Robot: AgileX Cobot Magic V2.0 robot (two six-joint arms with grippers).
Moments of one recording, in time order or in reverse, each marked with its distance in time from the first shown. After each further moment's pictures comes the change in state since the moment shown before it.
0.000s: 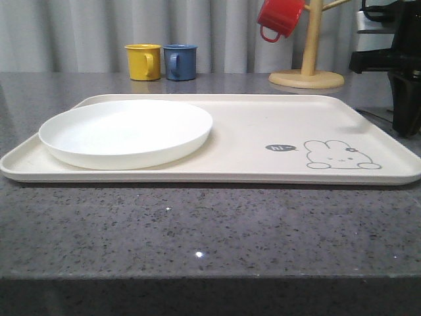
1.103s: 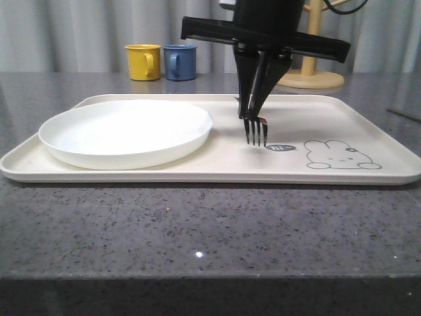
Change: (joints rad) left arm 0.000 0.000 0.000 0.000 -0.001 0.000; right arm 0.429 0.137 -0.301 0.057 0.116 0.503
